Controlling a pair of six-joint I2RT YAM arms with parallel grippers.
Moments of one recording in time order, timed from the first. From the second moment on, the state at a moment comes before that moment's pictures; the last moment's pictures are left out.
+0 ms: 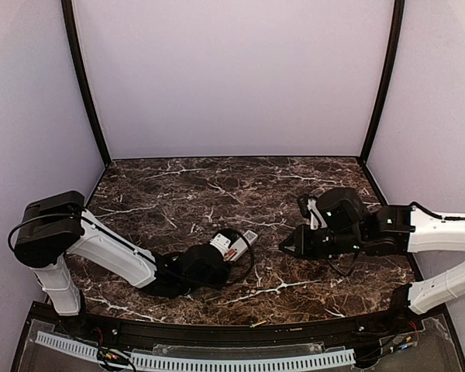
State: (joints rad) left arm -1.22 1.80 0.72 0.43 -0.49 -0.25; right arm 1.08 1.12 0.79 -0.39 0.06 0.93
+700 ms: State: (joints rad) left arm -1.23 1.90 0.87 0.21 -0.52 -0.60; right arm 1.08 1.14 0.78 -0.40 0.06 0.94
